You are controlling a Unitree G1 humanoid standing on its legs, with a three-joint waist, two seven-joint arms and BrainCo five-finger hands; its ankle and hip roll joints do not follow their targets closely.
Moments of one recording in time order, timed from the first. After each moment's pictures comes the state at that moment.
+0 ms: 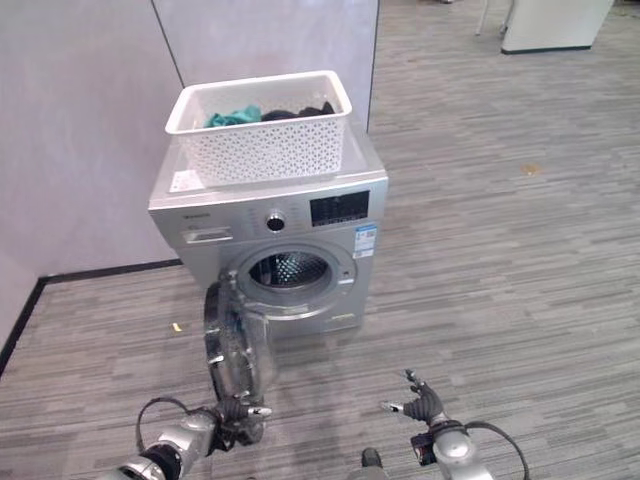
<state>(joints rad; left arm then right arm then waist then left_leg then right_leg) -0.22 0.18 -0.39 1.08 -0.28 0.09 -0.07 0.20 -0.43 0.18 0.41 0.06 0.09 -0.04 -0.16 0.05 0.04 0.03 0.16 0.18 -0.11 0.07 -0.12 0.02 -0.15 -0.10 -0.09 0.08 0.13</state>
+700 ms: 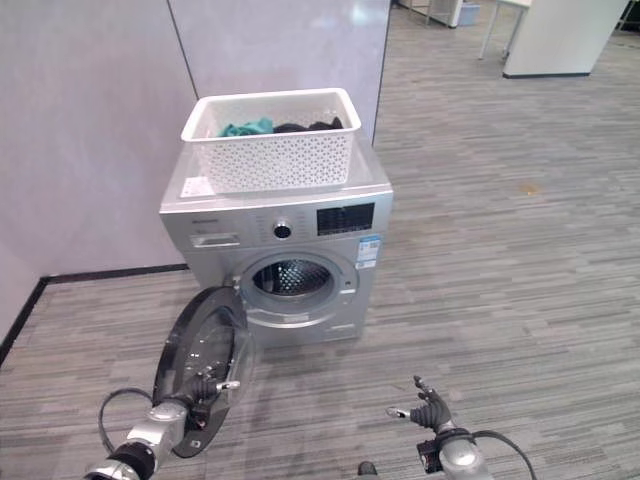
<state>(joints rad) -0.16 0.27 -0.24 0.94 -0.28 0.04 0.02 0.22 -0.43 0.16 0.41 0.06 0.07 -0.04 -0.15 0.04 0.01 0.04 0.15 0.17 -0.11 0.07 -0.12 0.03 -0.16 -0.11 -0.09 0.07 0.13</state>
